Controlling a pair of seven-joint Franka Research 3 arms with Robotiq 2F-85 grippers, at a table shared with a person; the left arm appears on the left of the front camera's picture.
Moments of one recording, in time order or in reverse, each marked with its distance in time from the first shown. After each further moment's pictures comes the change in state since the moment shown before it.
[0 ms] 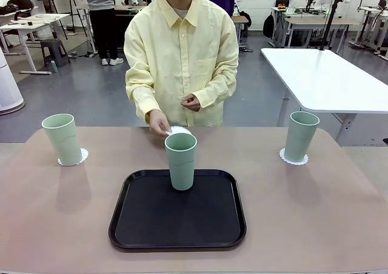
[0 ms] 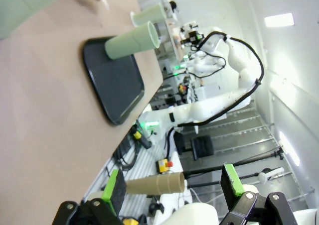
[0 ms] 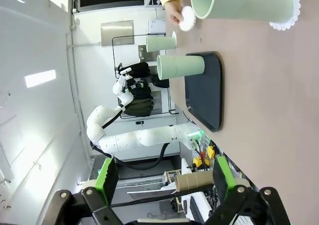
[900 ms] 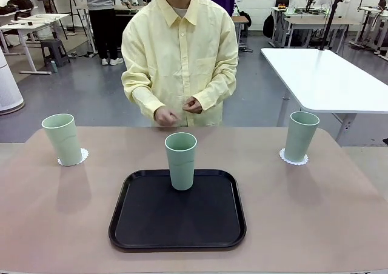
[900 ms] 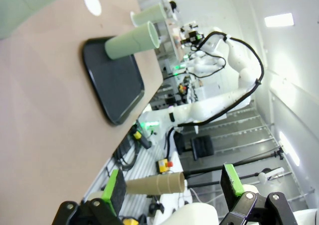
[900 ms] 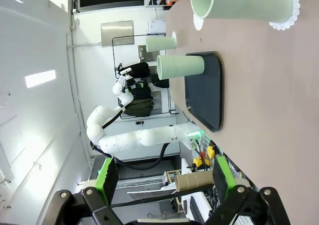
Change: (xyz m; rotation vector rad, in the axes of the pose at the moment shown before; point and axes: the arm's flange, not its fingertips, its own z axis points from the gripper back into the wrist) left arm 0.000 0.000 0.000 0.000 0.000 0.000; right arm 0.000 0.000 0.001 0.000 -0.001 -0.001
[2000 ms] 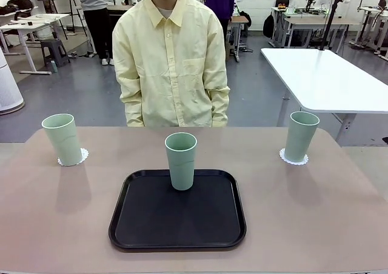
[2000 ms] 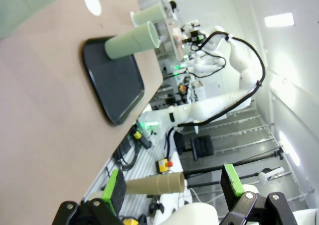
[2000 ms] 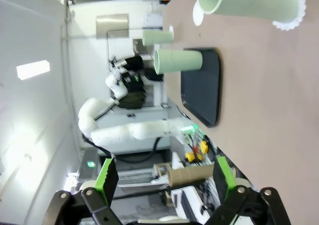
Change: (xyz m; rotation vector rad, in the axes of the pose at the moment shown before) left arm 0.000 0.000 0.000 0.000 0.000 0.000; right arm 0.000 0.020 -0.007 -0.052 0.051 0.058
